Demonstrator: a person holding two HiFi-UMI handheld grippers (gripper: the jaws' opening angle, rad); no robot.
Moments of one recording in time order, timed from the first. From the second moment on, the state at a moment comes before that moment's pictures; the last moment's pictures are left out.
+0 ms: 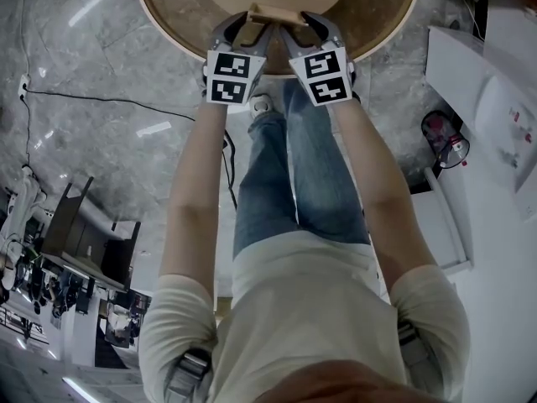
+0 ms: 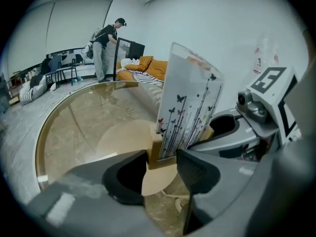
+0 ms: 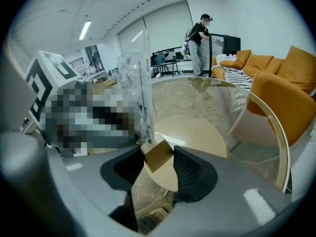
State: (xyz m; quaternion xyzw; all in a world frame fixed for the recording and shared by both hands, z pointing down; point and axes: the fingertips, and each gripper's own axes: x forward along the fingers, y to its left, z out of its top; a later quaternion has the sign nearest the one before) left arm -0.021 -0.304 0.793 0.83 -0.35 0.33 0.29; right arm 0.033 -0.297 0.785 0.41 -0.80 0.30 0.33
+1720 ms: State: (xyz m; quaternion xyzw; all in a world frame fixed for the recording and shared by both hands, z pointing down) left arm -0.056 -0.162 0.594 0.86 -0.38 0.27 0.22; right arm -0.001 -0.153 0.584 0.45 -0.82 0.19 0.30
